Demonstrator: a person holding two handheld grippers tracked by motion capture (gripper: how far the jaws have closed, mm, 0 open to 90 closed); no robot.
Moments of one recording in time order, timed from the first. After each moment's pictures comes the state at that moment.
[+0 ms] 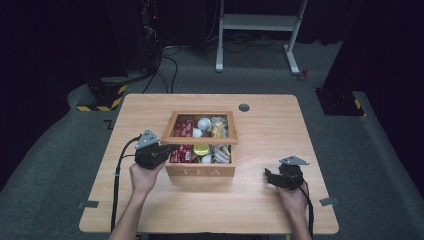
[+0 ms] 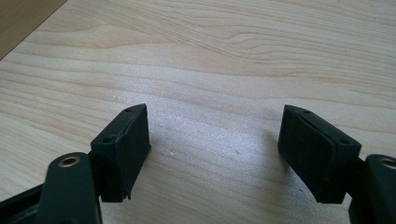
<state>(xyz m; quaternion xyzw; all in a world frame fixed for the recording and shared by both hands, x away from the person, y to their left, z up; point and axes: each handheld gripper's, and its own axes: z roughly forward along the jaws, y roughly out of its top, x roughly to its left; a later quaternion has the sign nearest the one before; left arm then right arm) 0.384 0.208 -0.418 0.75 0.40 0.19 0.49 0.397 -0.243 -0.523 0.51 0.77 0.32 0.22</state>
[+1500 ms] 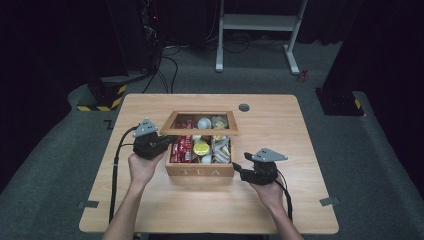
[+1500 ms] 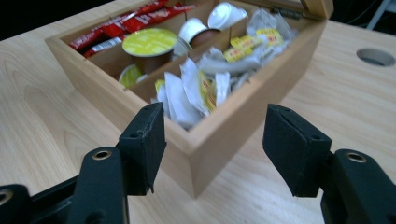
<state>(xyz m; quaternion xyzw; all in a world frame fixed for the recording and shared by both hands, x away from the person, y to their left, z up) 0.401 0.211 -0.393 0.75 0.39 0.18 0.50 0.381 -0.153 -0.458 0.35 0.80 0.46 0.18</state>
